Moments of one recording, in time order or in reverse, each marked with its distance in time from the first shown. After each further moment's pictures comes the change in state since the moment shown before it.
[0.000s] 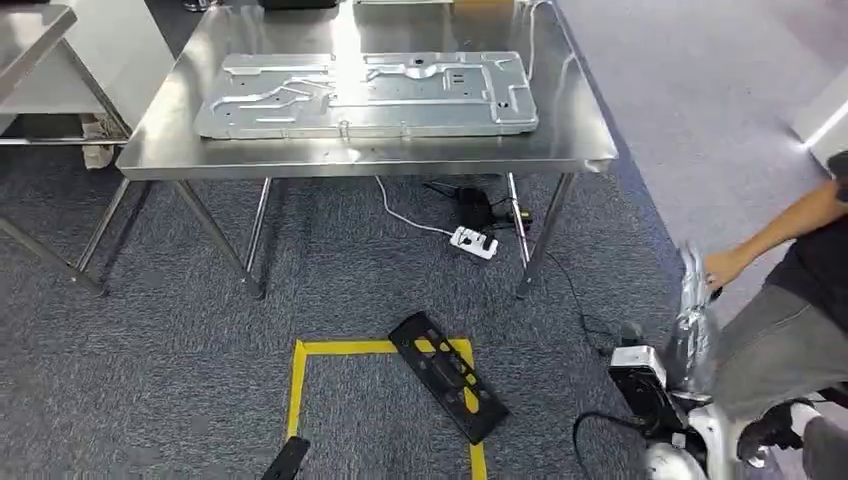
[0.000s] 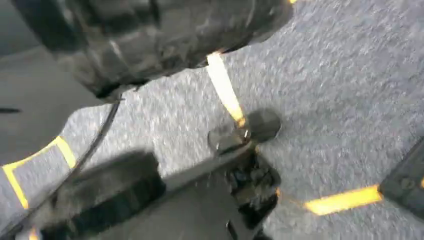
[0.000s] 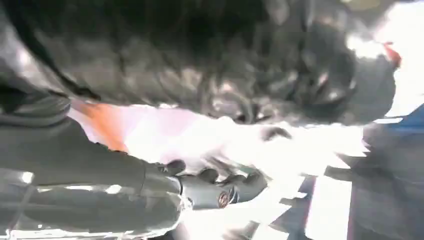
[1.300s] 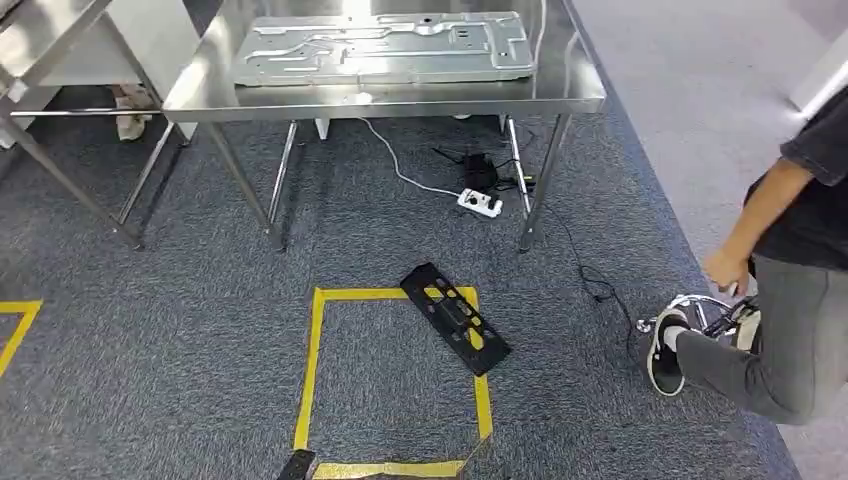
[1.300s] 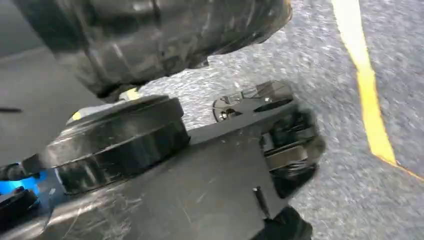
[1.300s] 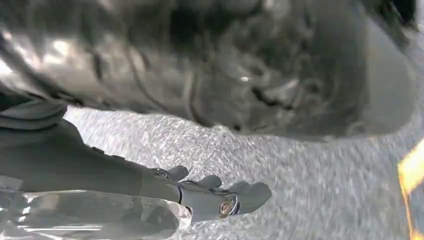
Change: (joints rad) left arm -0.011 -0.021 0.007 0.000 0.098 0.056 0.143; right arm -0.162 0.357 0.031 1.286 0.044 0.662 0.285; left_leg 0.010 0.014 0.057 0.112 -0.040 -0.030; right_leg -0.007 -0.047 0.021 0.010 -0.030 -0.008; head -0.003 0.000
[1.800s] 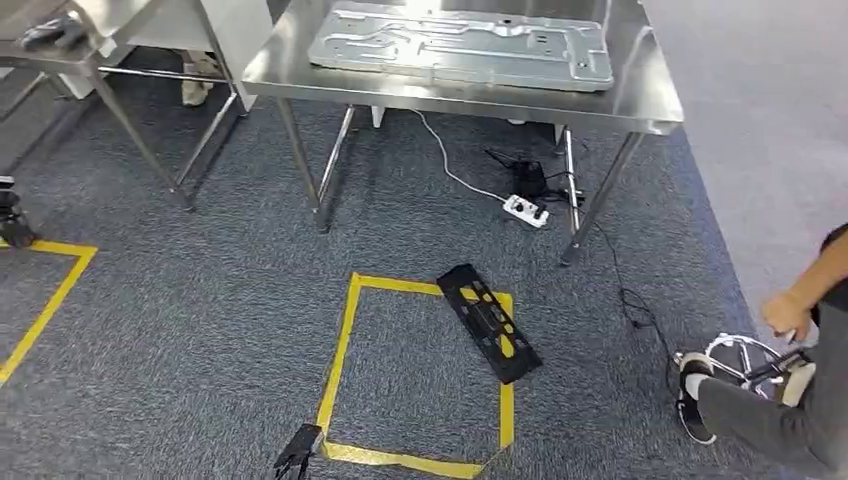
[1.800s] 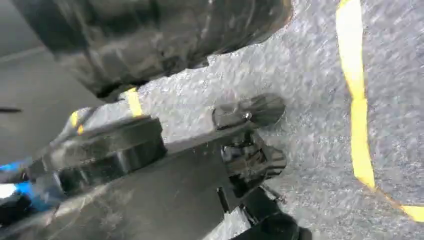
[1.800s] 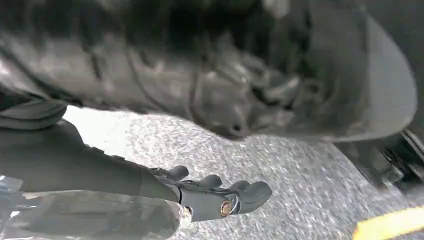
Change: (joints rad) left arm -0.050 -0.031 0.000 0.000 -0.060 0.011 0.031; right arm -0.013 0.013 0.145 0.029 0.036 0.058 0.014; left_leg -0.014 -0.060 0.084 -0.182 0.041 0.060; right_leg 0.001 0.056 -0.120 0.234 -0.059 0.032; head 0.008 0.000
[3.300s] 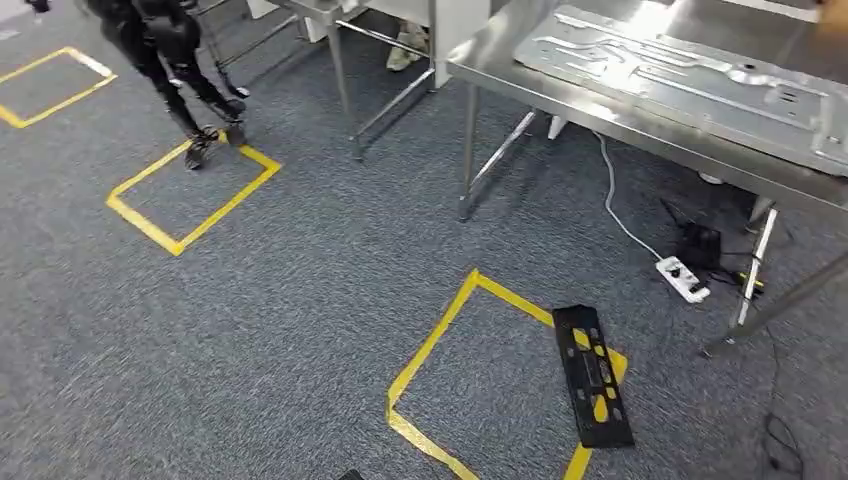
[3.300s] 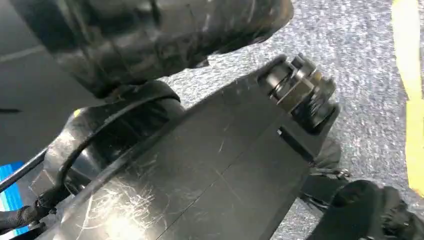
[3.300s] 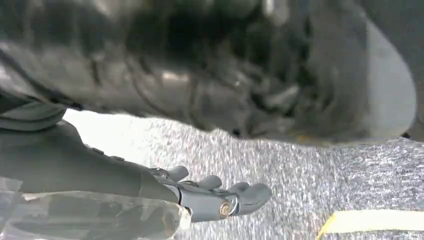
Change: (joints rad) left arm 0.051 0.011 -0.257 -0.028 -0.246 -0.052 -0.025; right arm 0.044 -0.008 -0.013 0.047 -0.188 -0.056 -0.033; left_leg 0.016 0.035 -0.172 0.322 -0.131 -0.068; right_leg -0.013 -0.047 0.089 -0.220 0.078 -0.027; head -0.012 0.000
